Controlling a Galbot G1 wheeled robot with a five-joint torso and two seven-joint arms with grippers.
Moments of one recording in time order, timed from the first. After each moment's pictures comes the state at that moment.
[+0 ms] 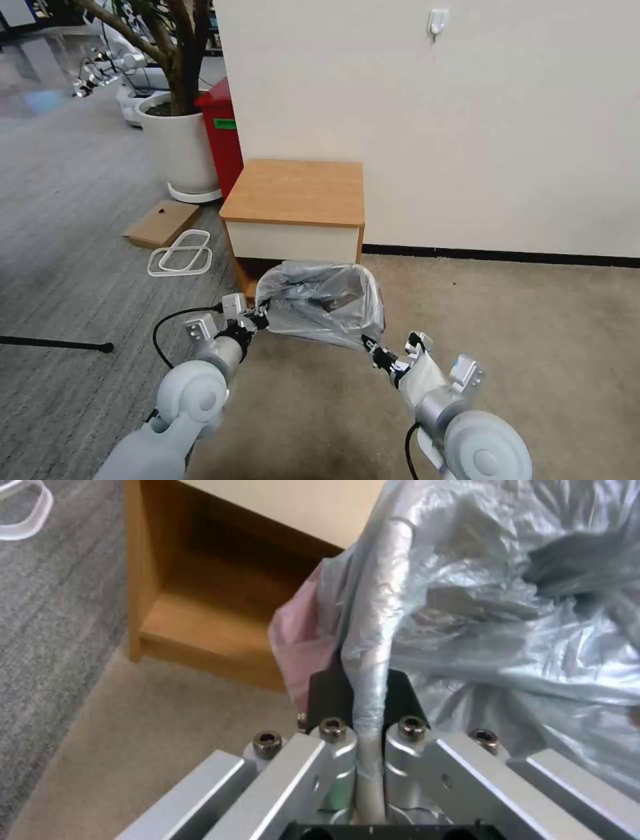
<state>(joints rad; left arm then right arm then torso) 1.28 -1.09 -0.29 -2.05 -0.97 0.36 -0.42 -1.52 1.25 0.27 2.24 1.12 -0.38 0.52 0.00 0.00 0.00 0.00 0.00</state>
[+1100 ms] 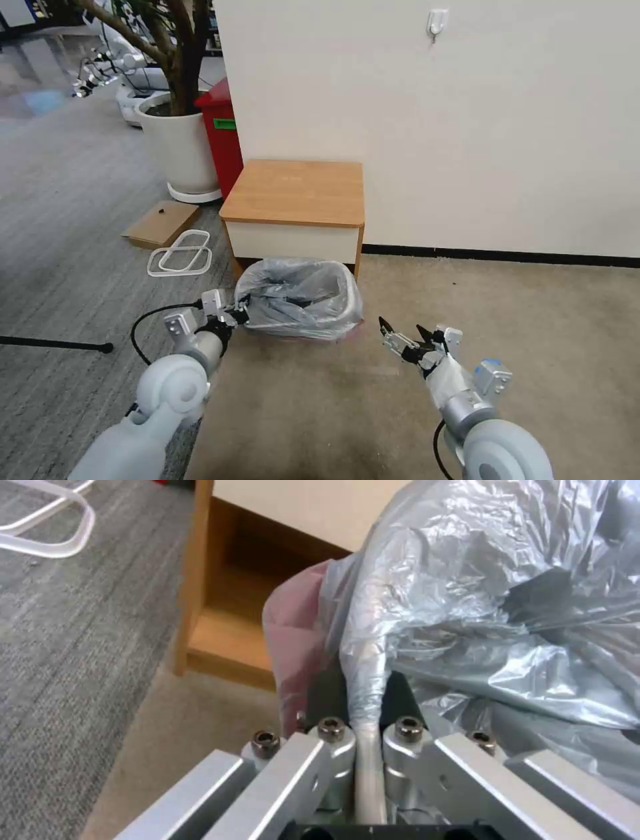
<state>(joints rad) 1.30 -1.00 -0.38 -1.99 -1.04 0.38 -0.32 -1.53 1.07 0.34 2.16 0.94 -0.21 0.15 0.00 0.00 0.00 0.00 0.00</state>
